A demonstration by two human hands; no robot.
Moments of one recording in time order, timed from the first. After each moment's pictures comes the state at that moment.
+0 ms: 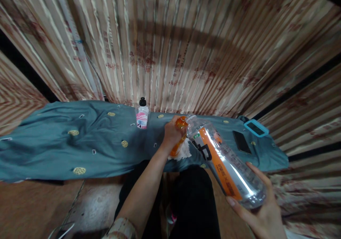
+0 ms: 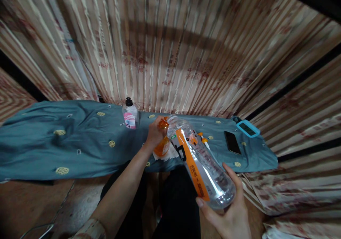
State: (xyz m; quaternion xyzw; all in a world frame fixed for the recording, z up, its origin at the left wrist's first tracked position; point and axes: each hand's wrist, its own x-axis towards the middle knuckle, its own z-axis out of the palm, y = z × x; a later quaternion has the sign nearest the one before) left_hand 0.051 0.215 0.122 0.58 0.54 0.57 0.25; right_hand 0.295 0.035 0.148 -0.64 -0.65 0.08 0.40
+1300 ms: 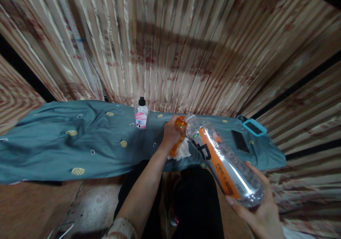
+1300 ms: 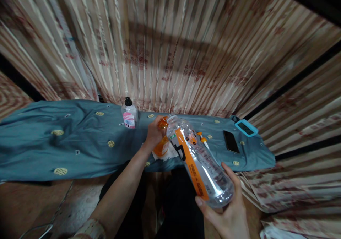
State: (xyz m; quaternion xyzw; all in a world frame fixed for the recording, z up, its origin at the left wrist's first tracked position) left_hand 0.050 0.214 0.127 0.58 0.55 0.55 0.22; right_hand 0.259 0.029 0.174 -0.68 -0.59 0.12 0.42
